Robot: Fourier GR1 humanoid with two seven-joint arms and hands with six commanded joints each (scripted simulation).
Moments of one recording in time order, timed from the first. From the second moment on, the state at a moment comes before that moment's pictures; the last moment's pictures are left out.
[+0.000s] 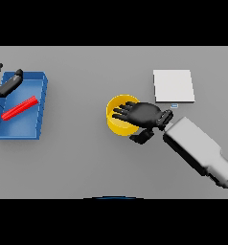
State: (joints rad) left arm -0.57 0.89 -0.64 -1.16 0.46 0.33 0.37; right arm -0.64 -0.39 0.70 -1.24 0.93 0.44 -0.22
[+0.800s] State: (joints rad) left arm -0.55 0.92 -0.62 -1.19 0.48 0.33 0.34; right arm -0.68 -0.36 0.72 -1.16 0.92 0.50 -0.23
